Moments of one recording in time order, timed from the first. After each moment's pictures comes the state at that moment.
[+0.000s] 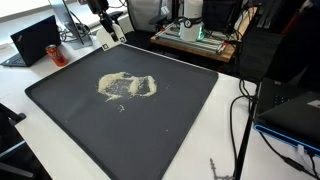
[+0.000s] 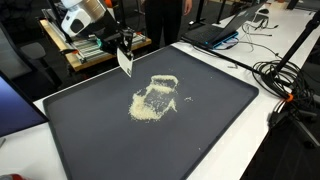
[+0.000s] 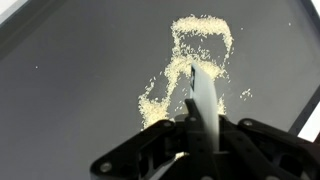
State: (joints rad) arm -0.27 0.17 -0.20 -2.12 0.51 2.09 0.00
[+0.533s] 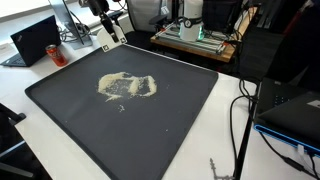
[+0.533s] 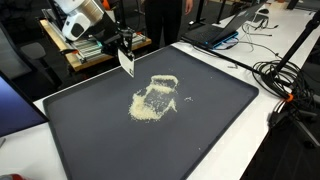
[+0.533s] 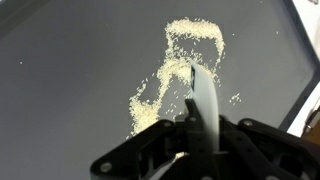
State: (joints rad) arm -0.29 0.18 -0.20 -2.13 0.59 2.08 -0.12
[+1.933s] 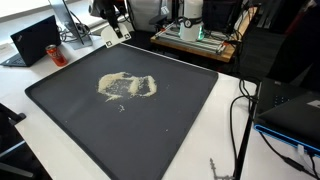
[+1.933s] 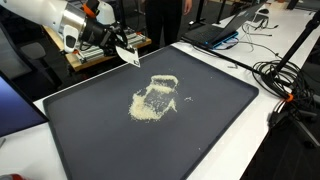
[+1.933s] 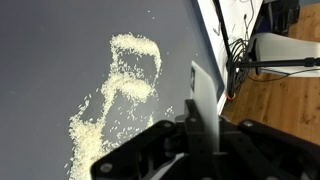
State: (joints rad) arm -0.38 0.20 -0.25 -2.20 0.99 1.87 -0.61
